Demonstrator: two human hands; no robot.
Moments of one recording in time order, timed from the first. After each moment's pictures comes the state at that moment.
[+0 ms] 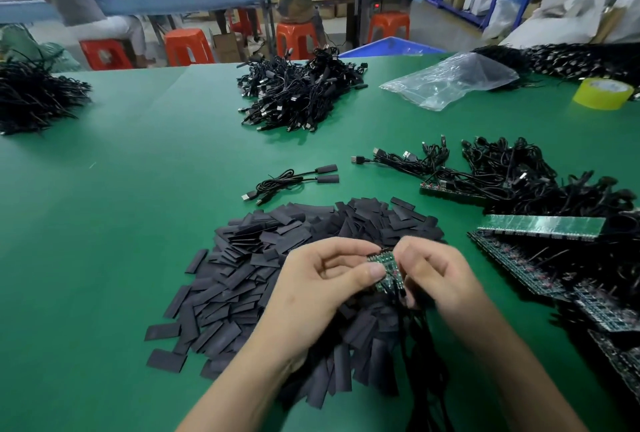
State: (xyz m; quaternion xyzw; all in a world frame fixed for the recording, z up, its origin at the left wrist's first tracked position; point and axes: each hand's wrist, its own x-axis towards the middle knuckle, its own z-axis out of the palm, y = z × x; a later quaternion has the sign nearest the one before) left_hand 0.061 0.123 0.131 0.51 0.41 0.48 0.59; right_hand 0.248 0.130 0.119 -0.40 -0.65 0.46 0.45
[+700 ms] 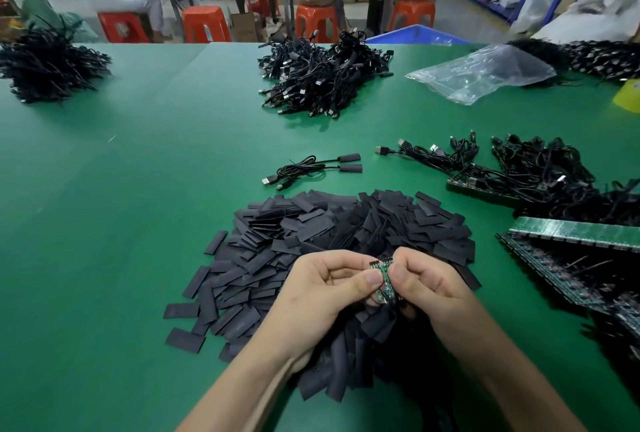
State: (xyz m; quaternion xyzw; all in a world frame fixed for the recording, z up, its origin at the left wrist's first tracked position) left_hand 0.039 0.115 0.114 0.43 0.39 0.48 0.66; right_hand 0.219 0.120 0.111 -0.36 -0.60 0.59 0.41
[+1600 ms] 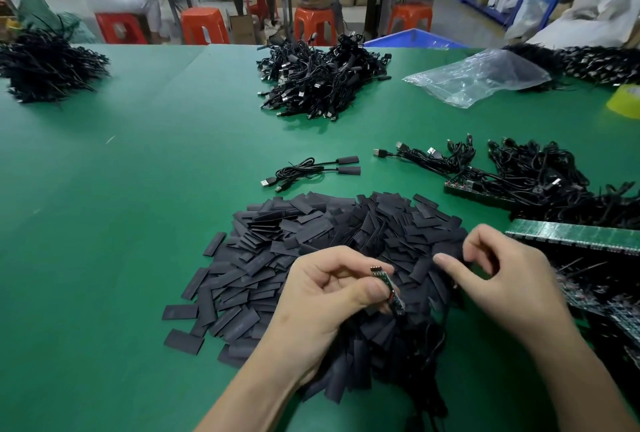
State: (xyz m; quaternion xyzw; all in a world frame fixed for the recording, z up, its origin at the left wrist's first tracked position) left_hand 0.044 0.102 0.125 0.46 0.28 0.56 0.62; right_hand 0.288 0.140 0.113 -0.65 -0.69 0.09 0.30
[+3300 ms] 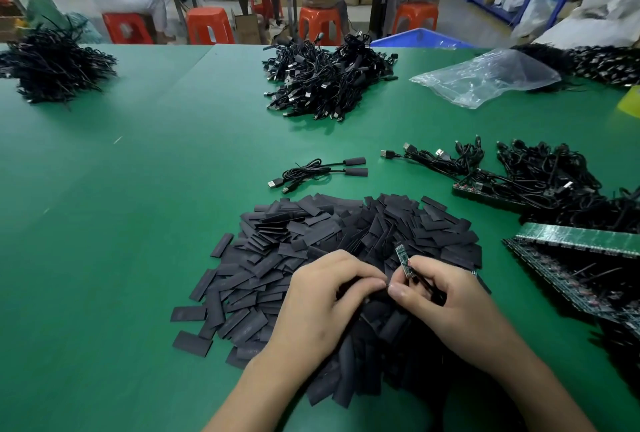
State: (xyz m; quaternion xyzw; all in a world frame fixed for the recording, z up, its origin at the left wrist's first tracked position) left_hand 0.028 0.123 0.089 0.73 0.45 0.45 0.24; right_hand 0.236 0.129 0.100 -0.50 -0.72 0.38 0.31
